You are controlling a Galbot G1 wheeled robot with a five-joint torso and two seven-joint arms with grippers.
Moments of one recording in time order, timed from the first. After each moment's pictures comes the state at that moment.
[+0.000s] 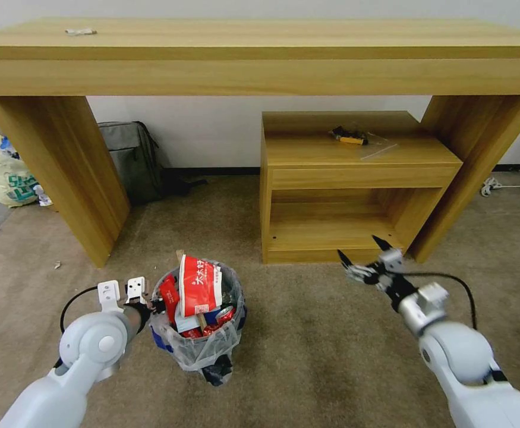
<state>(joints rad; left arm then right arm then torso) 1.27 -0.99 -0.45 -2.01 -1.14 0.74 -0.61 -1.43 1.12 0.64 1.91 0.24 0.05 -0.22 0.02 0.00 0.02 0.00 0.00</state>
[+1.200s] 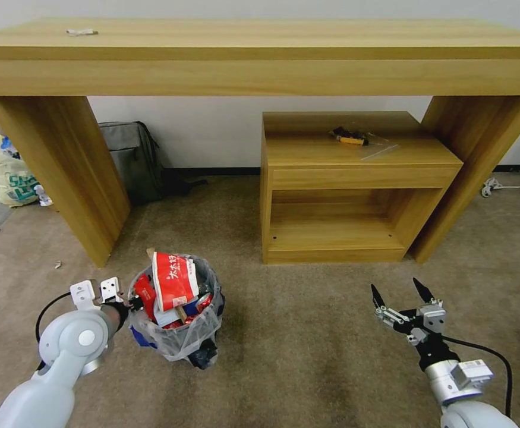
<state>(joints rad) 1.26 -1.02 -0.57 -1.94 -1.20 0.74 -0.67 -1.67 1.24 0.73 1.99 0.30 0.17 -0.13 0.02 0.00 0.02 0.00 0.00</state>
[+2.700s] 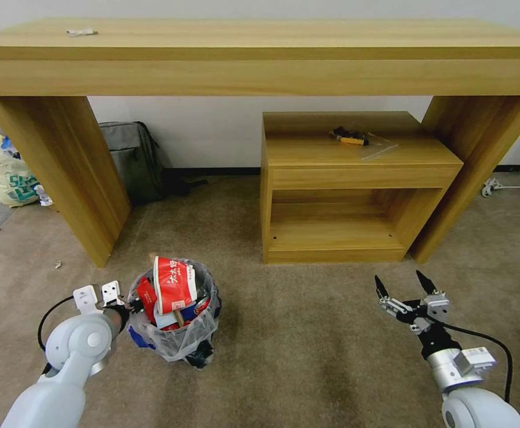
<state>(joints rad) 1.27 -1.09 -0.60 -1.89 -1.07 0.74 -0.55 -1.61 1.22 0.72 1.97 0.34 0.14 -0.13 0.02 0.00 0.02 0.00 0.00</state>
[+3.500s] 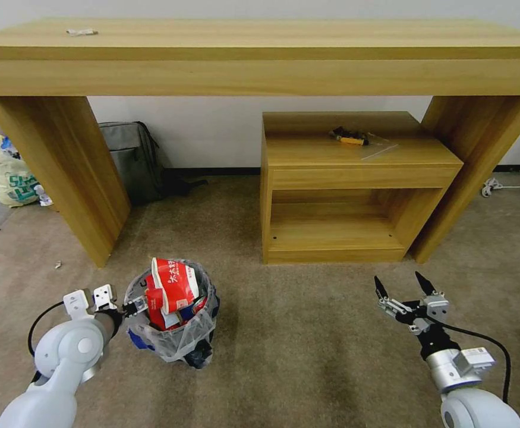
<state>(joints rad) 1.32 -1.08 -0.65 -1.93 -1.11 0.74 -0.55 -1.61 1.22 0.72 1.97 0.35 0.14 -0.13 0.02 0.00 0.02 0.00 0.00</state>
